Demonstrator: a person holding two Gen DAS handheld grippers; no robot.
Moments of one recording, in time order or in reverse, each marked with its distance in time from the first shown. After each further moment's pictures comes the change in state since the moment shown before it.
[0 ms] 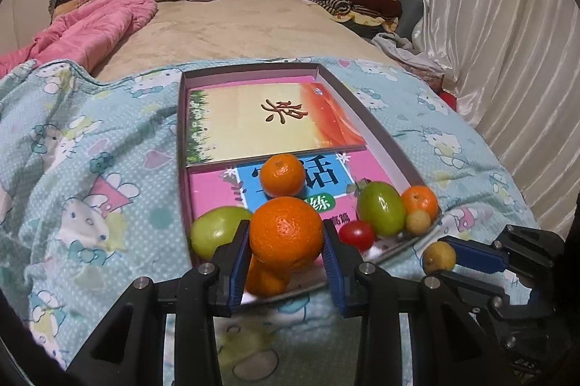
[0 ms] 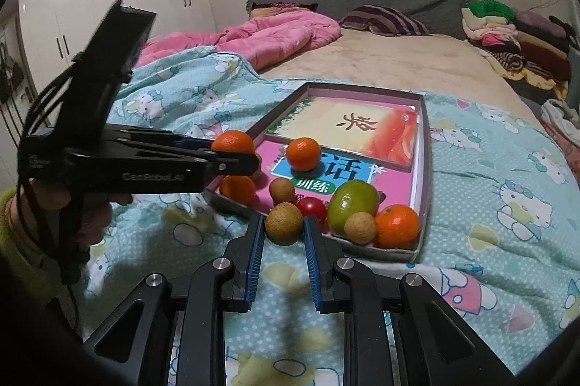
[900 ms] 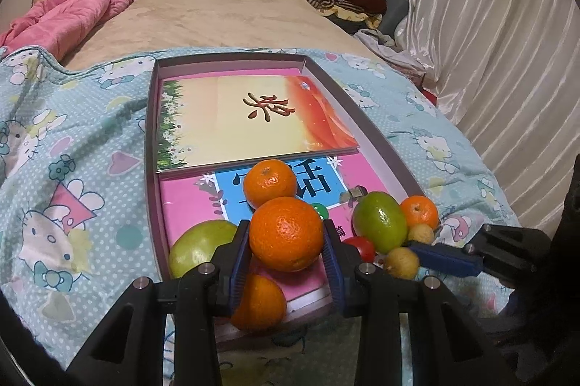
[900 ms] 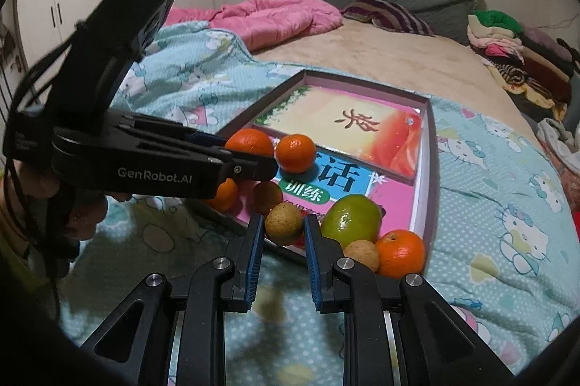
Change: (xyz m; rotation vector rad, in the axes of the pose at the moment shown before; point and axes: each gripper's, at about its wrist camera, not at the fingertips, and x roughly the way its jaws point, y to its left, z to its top) left arm 0.029 0.011 0.010 -0.012 0.034 -0.114; right arm 0.040 0.007 0.014 -0.090 0.079 -0.065
